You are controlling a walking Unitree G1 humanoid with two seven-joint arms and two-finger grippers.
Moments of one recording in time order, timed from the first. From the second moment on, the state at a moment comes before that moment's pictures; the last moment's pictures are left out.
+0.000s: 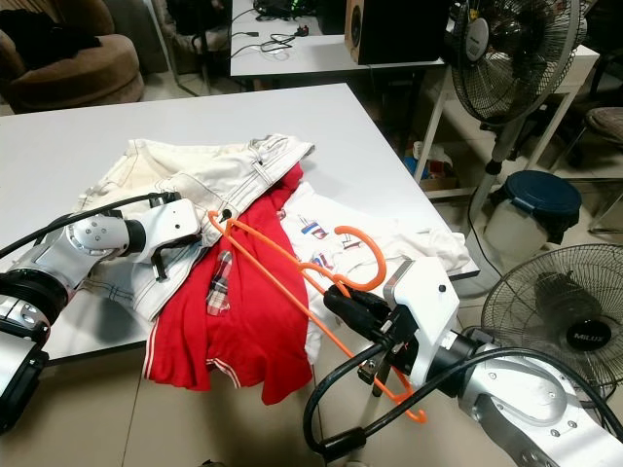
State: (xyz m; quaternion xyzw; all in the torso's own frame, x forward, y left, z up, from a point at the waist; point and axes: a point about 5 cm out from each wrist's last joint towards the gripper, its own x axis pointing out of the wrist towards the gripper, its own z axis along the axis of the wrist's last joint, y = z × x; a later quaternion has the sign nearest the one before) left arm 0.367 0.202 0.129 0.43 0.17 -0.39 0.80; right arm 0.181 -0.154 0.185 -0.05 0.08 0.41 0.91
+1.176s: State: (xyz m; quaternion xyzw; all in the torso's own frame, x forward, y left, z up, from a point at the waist) left arm 0.353 0.214 0.193 0.26 -0.01 -0.43 0.86; right arm 0.194 -0.157 0.192 -0.06 0.05 0.40 0.91
